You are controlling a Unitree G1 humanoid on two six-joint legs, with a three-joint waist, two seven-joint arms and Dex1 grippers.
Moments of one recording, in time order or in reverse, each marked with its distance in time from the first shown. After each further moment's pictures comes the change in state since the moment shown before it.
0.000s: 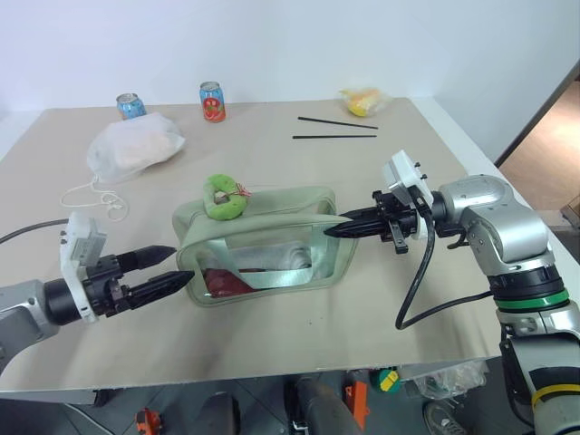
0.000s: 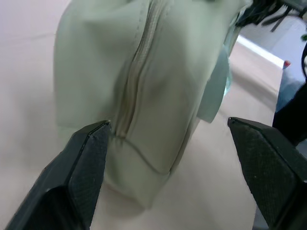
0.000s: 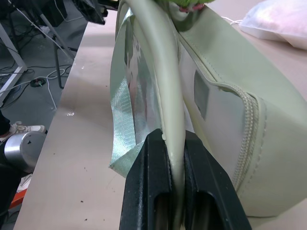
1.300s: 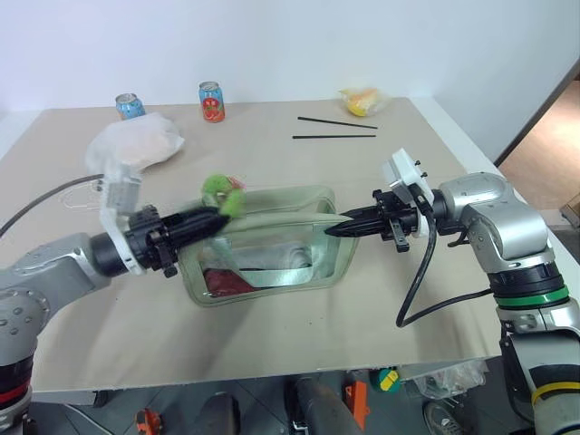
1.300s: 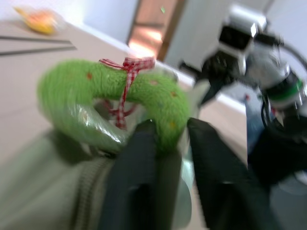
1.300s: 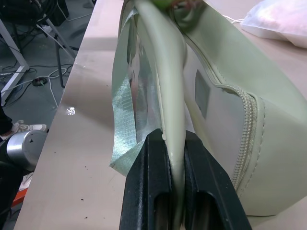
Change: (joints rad) left arm -0.310 0.015 -0.200 0.032 -0.142 0.007 0.133; right arm -0.009 0.001 0.007 0.014 -0.003 -0.006 0.014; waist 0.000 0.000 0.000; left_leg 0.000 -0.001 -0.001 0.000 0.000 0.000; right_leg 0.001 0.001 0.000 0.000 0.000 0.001
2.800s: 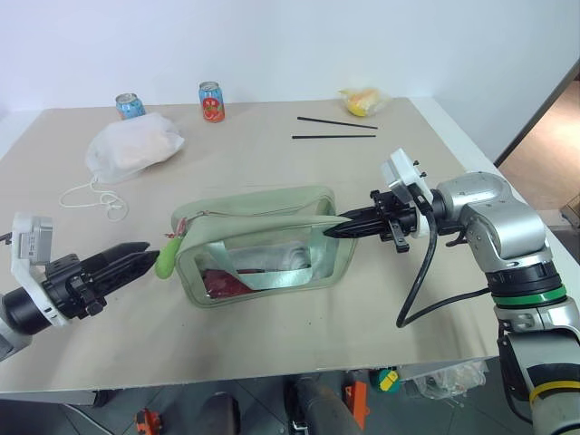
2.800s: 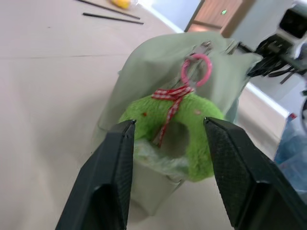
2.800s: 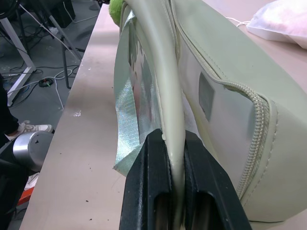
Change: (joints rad) left arm 0.463 -0.008 0.413 -0.023 -0.111 0.022 -0.014; right arm -0.014 0.010 0.000 0.011 0.000 0.005 0.028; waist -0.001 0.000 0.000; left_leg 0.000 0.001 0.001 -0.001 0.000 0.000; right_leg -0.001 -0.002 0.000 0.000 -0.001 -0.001
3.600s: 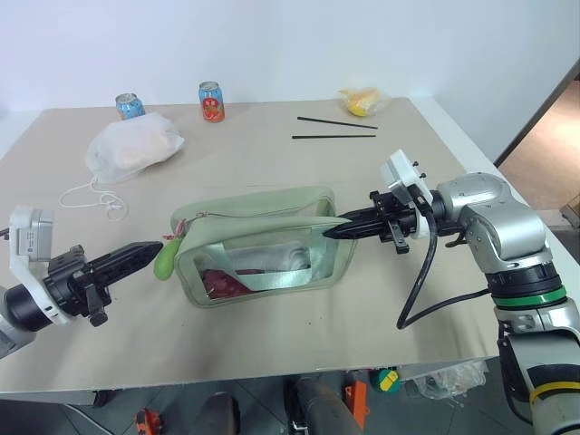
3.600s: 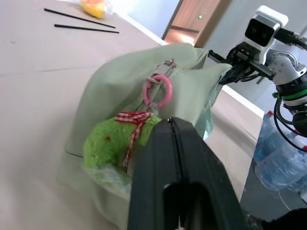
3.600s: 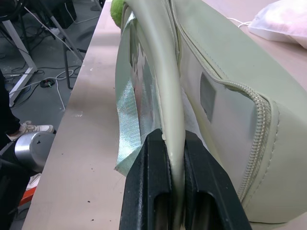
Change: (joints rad) left arm -0.034 0.004 -0.009 -0.016 -0.021 0.000 -0.035; right arm 0.002 0.000 0.000 -0.007 0.003 0.004 -0.001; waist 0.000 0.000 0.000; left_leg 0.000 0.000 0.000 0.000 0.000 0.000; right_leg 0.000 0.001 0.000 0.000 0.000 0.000
